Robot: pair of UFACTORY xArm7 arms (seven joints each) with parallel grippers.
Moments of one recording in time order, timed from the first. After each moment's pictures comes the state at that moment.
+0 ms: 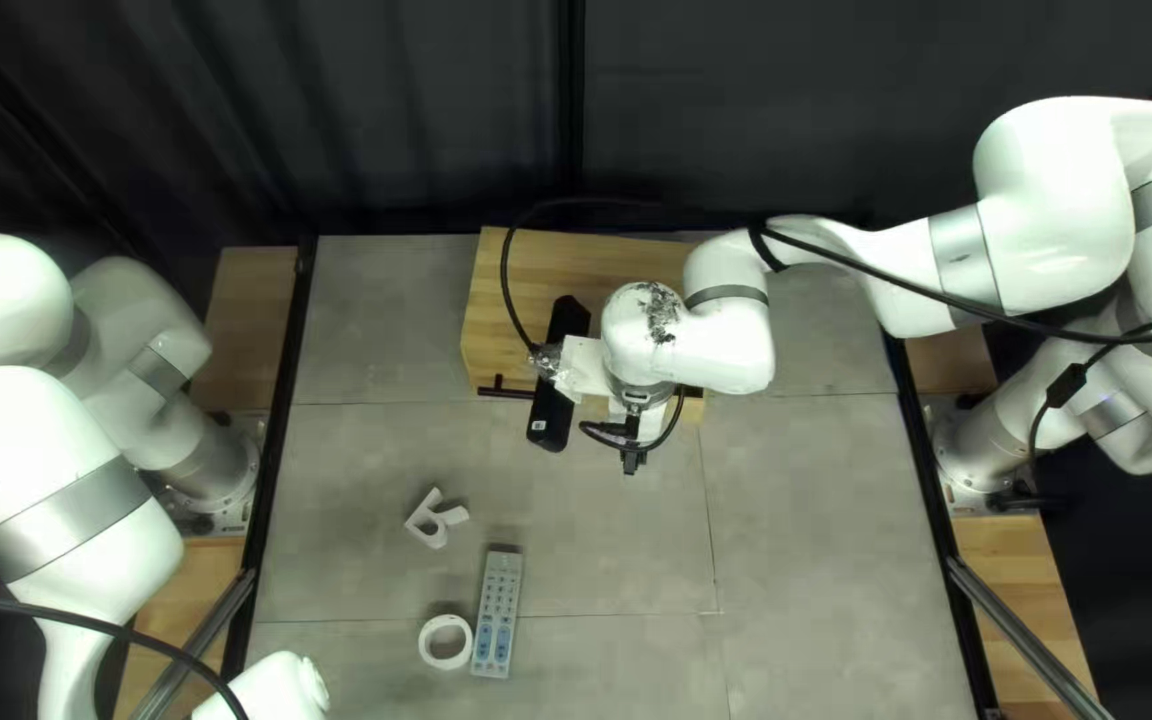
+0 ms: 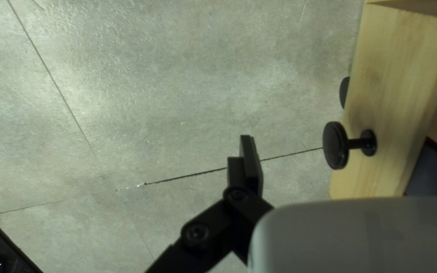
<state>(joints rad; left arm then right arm) -0.61 0.19 -0.34 1.14 -0.07 1.09 0.07 0.46 0.22 -0.48 1.17 0.09 1.01 0.15</state>
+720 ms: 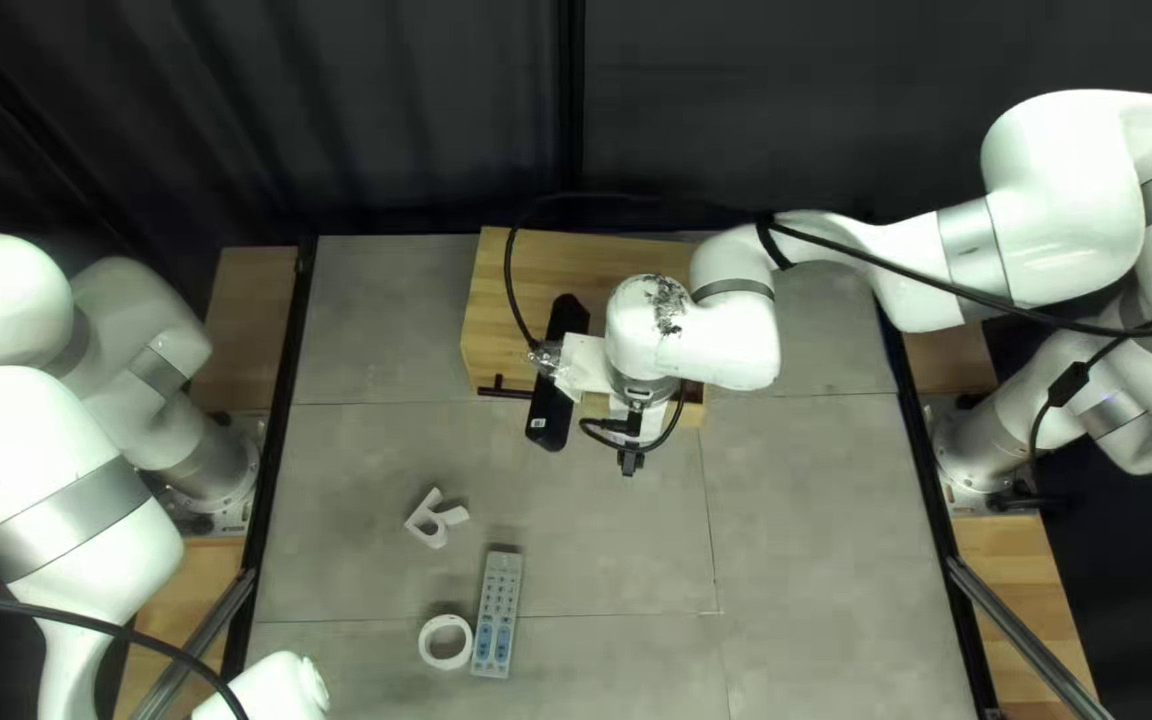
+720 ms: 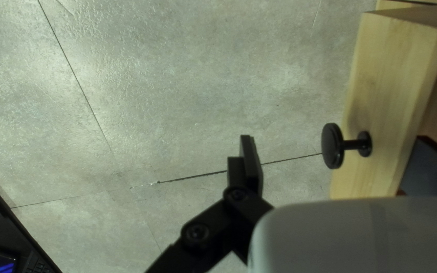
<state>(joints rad) -0.61 0.19 -0.34 1.14 -0.07 1.09 0.07 0.46 0.22 -0.47 1.18 0.11 1.01 0.14</state>
